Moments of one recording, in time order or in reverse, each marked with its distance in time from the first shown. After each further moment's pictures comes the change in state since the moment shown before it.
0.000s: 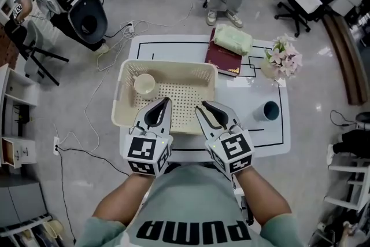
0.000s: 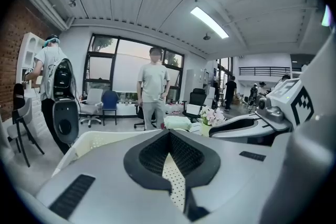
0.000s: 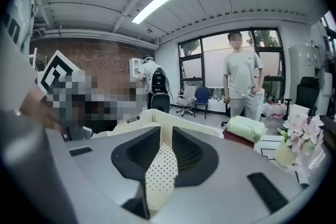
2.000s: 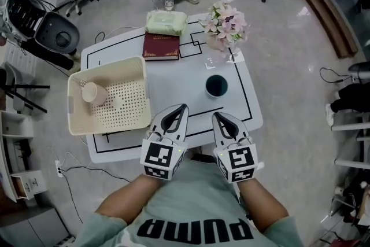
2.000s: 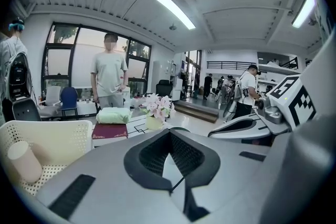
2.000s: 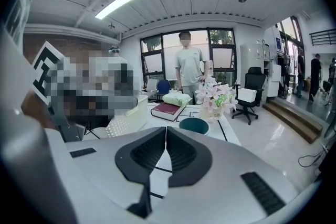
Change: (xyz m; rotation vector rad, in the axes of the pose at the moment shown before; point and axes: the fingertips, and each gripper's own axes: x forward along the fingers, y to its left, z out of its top) left arm 0.076 -0.259 -0.055 0.130 0.082 -0.329; right arm -0.200 -0.139 -0.132 0.182 0.064 -0.388
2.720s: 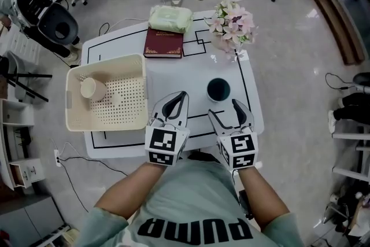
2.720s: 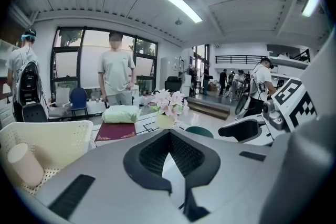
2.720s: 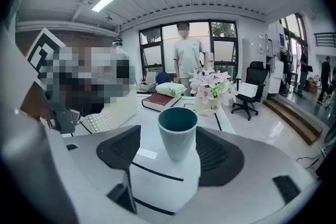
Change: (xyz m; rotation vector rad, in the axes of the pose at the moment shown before) left arm 0.047 0.030 -0.007 0.018 0.035 0.113; right arm 0.047 -0.047 -0.025 -0.009 0.083 0.004
